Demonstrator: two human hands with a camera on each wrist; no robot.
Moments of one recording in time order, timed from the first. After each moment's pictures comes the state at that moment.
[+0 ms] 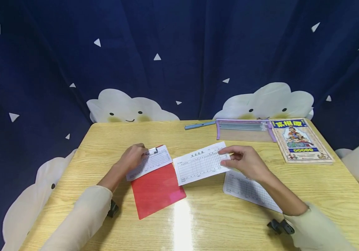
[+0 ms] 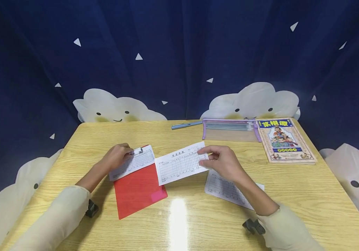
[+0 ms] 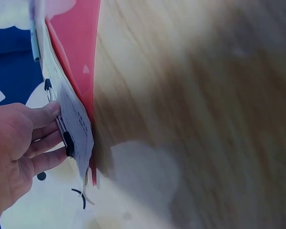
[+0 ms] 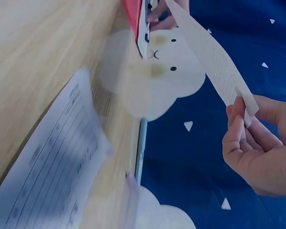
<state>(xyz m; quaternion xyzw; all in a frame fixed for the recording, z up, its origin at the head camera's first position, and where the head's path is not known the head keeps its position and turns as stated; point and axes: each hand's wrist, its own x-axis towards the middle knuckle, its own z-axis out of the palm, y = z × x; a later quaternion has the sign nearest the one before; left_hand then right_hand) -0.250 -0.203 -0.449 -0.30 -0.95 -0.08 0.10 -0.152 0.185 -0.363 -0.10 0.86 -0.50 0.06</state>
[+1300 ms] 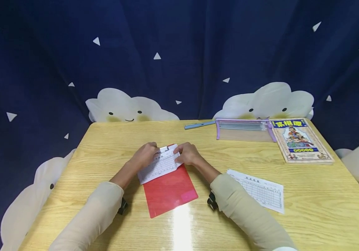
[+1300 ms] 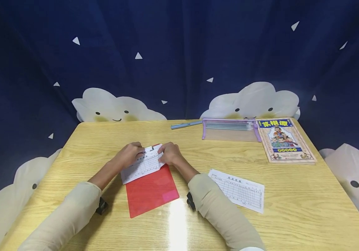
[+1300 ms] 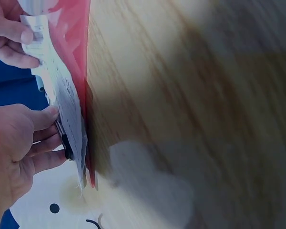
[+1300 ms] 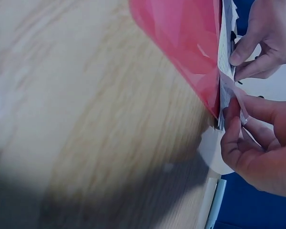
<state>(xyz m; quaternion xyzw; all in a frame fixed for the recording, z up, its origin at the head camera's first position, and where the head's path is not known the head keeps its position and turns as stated) -0.257 -0.165 -0.450 -0.37 -0.92 -0.07 0.11 -0.248 0.037 -0.434 -0.07 0.92 -0.35 0.12</state>
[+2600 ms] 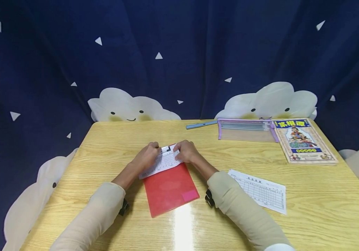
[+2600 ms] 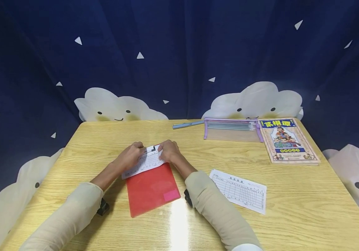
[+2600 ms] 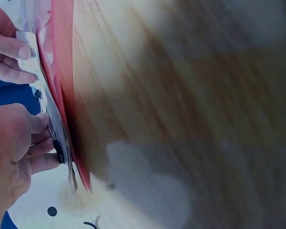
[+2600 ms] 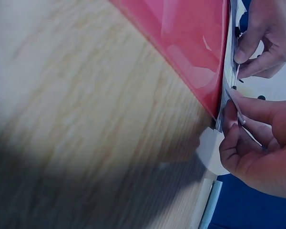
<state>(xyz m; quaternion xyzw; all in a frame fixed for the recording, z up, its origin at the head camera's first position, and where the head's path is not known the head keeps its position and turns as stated) -0.253 -0.163 -0.456 -0.35 -0.93 -0.01 0.14 -0.258 0.029 -0.435 -0.07 0.93 -0.33 0.11</state>
